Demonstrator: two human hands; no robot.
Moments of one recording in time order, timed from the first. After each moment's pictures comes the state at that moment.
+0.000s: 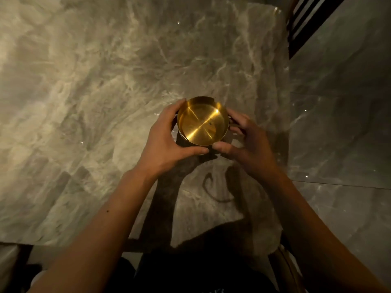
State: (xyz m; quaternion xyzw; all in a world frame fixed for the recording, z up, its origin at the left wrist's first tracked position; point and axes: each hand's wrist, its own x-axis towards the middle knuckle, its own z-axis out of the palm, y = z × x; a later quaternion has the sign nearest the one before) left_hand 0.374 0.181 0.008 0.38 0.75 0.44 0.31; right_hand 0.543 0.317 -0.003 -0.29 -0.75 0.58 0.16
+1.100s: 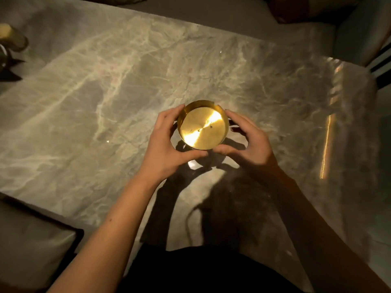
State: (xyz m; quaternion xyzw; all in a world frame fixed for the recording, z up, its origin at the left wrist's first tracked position) left_hand 0.201 0.004 0.057 0.30 0.79 0.49 0.22; right_hand 0.327 0.178 0.052 -0.20 -0.82 0.53 0.12
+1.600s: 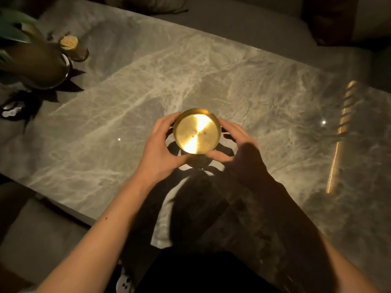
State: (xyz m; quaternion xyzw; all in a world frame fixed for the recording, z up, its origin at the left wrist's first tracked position) left_hand 0.039 -0.120 0.063 0.27 0.81 0.48 0.20; right_hand 0.157 0.052 0.062 -0.19 -0.85 0.47 0.10
